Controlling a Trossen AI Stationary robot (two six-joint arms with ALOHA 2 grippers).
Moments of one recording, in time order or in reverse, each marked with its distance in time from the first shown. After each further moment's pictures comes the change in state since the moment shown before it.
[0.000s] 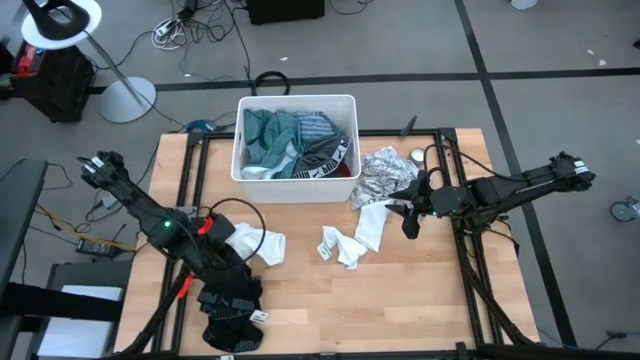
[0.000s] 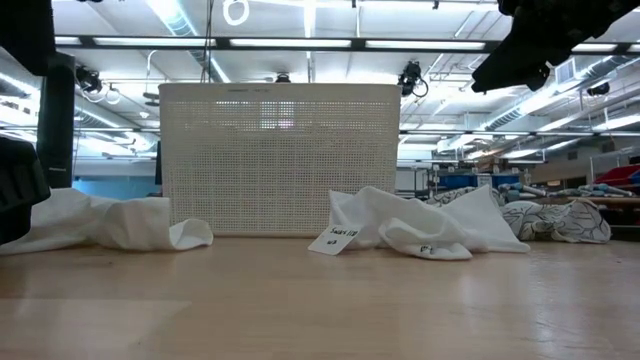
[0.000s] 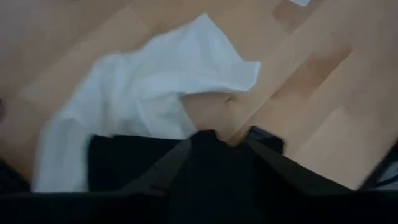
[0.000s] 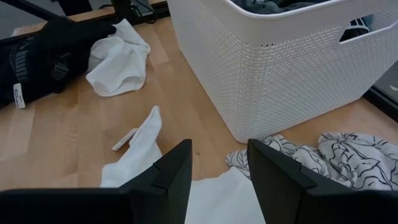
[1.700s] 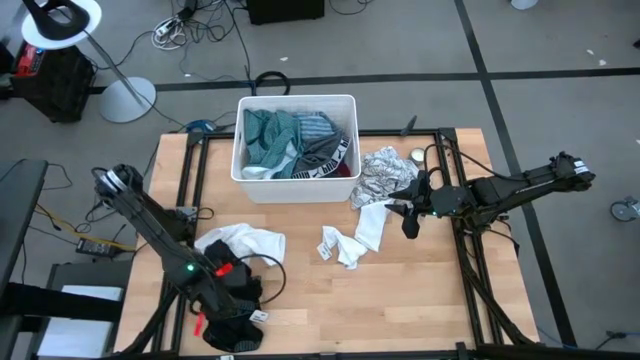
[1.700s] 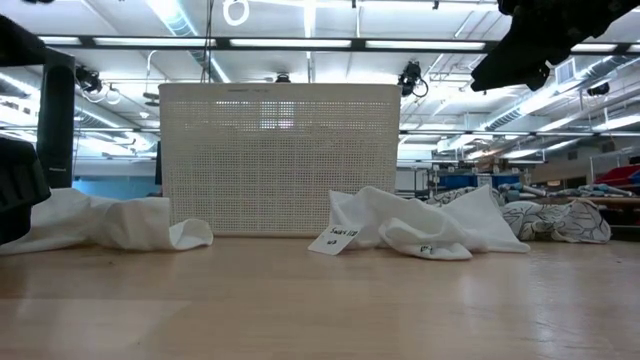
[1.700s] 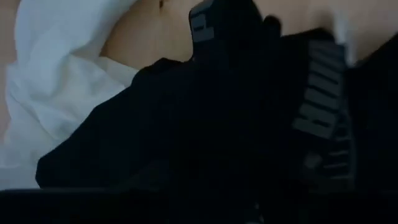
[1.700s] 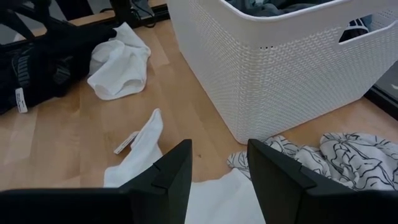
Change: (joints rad) left arm -0.139 0.283 -0.008 0.119 0.193 0.585; right arm 0.000 0.000 0.000 0.008 0.001 0.011
